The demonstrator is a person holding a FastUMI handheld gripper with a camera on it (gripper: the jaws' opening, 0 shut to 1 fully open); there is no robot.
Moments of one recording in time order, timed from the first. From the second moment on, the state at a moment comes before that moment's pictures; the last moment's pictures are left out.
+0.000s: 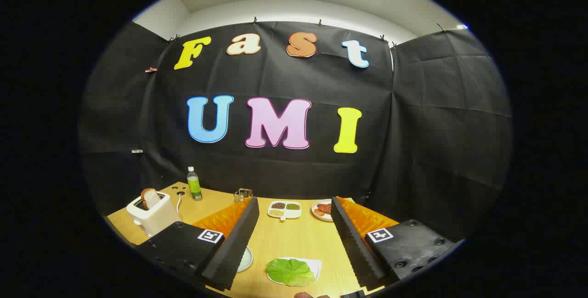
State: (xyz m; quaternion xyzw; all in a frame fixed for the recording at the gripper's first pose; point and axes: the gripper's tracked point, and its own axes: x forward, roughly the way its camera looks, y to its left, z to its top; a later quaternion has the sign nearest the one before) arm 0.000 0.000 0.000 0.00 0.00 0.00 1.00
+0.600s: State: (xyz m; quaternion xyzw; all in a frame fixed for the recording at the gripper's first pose) arm 0.015 0.002 -0.008 0.00 0.01 0.01 1.00
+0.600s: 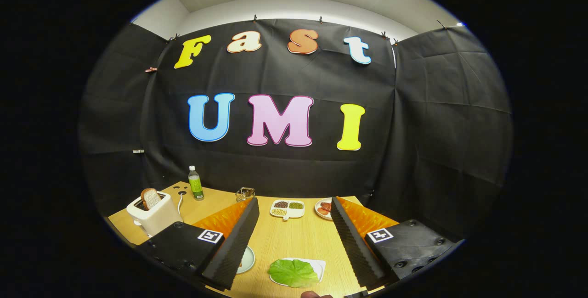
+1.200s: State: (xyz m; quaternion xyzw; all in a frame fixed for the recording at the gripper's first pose) arm 0.027 0.005 -0.021 0.01 0.04 0.02 1.00
